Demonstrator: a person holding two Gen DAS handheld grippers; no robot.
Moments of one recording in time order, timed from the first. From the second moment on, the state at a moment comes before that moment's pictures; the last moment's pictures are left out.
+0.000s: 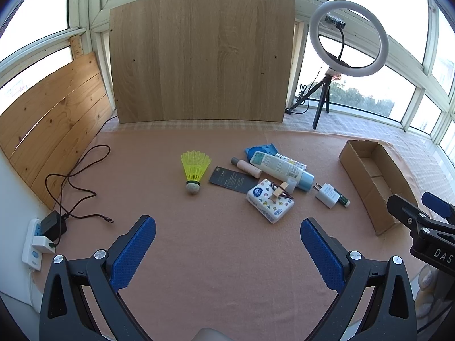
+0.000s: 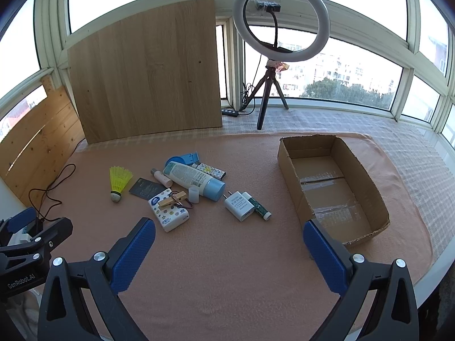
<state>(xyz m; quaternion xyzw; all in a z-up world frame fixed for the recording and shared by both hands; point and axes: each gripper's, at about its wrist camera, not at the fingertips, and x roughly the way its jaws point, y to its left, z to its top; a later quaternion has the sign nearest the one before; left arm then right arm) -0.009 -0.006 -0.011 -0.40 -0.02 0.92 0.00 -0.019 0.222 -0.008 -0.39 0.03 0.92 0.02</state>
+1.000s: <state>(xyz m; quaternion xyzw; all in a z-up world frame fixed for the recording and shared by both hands) -0.045 -0.011 -0.039 -0.42 -0.02 0.91 0.00 -0.070 0.219 -0.032 -0.42 0.01 0.91 -0.01</state>
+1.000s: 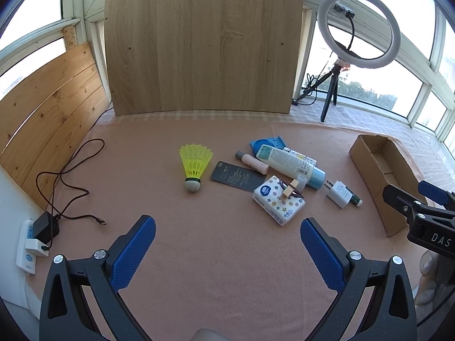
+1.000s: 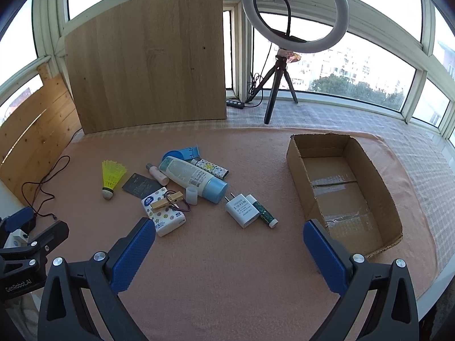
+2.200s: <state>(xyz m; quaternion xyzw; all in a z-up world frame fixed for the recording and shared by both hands) -0.343 0.034 -0.143 -0.54 -0.04 0.84 0.07 -0.266 0.223 -0.140 -0.58 0.15 0.79 -0.12</state>
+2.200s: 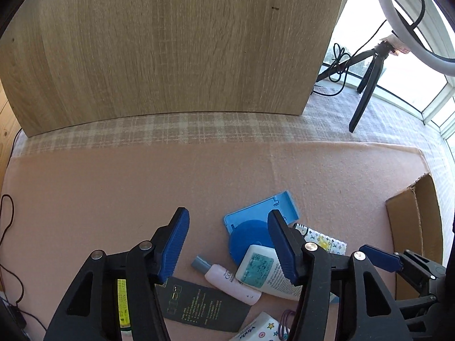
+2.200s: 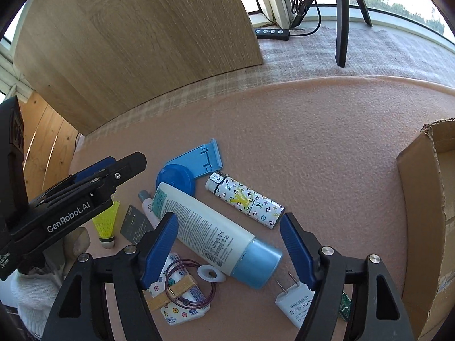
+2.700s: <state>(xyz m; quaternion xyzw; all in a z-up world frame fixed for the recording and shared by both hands) -0.313 0.057 -0.184 -0.58 -0.04 0.80 0.15 -0.239 0.204 -0.167 -0.61 0.13 0.76 -0.17</state>
